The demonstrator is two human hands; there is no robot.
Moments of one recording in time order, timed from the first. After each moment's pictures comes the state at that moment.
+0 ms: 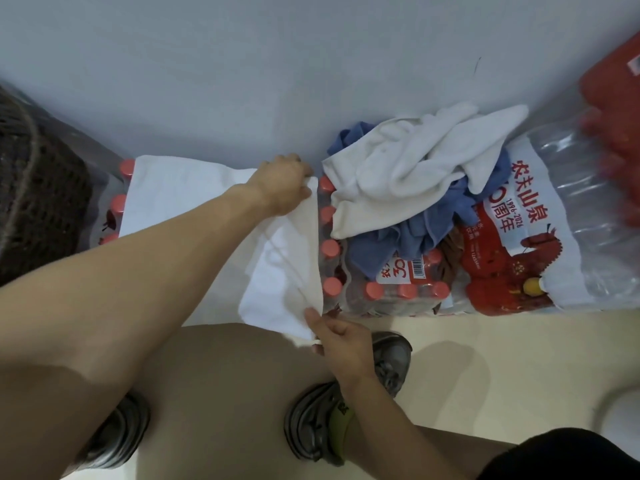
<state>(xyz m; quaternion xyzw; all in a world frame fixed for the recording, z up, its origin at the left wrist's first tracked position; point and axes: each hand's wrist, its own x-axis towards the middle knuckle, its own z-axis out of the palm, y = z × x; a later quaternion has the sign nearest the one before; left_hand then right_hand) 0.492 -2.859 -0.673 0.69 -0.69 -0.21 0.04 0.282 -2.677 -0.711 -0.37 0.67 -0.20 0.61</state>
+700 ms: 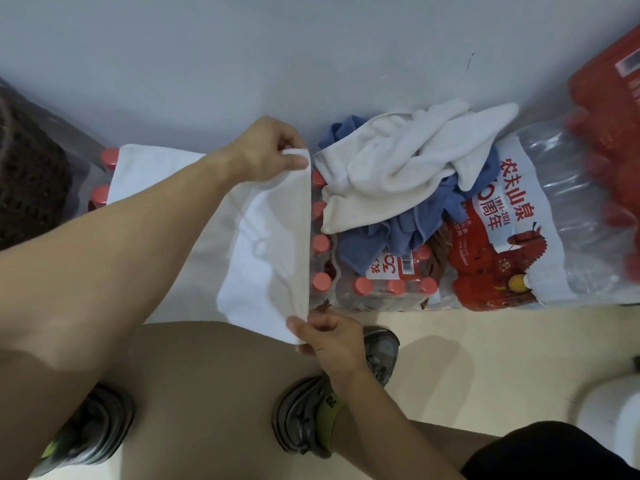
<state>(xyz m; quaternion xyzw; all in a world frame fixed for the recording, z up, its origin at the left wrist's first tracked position) 0.518 -2.872 -0.656 0.64 -0.63 -0.34 0.27 0.279 -2.680 -0.698 -0.35 0.66 -0.19 0.64</state>
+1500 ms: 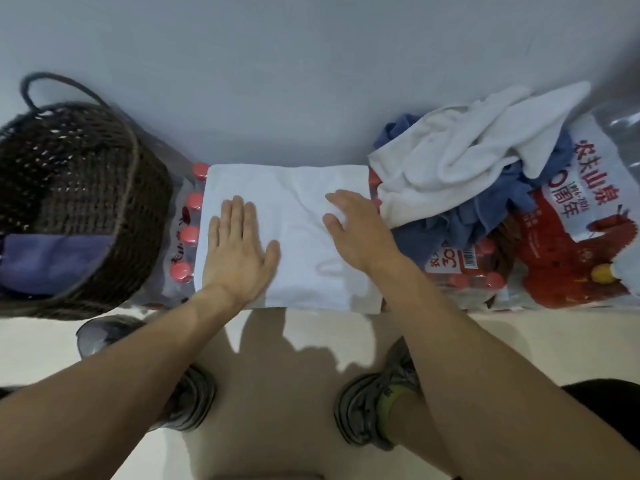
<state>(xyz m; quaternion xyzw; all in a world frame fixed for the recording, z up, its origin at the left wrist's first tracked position) 0.545 -2.673 -0.707 0.82 -0.56 -0.10 0.07 0.361 -2.789 -0.667 -0.83 0.48 -0.07 0.28</state>
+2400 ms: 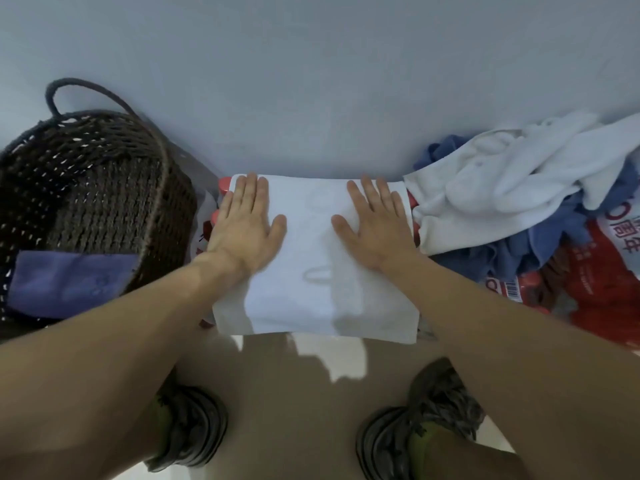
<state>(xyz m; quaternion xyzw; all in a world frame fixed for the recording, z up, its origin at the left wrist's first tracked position) 0.617 -2.731 -0.705 0.80 -0.58 -0.13 0.05 0.403 -2.835 -0.708 -0.87 0.47 0.01 0.13</state>
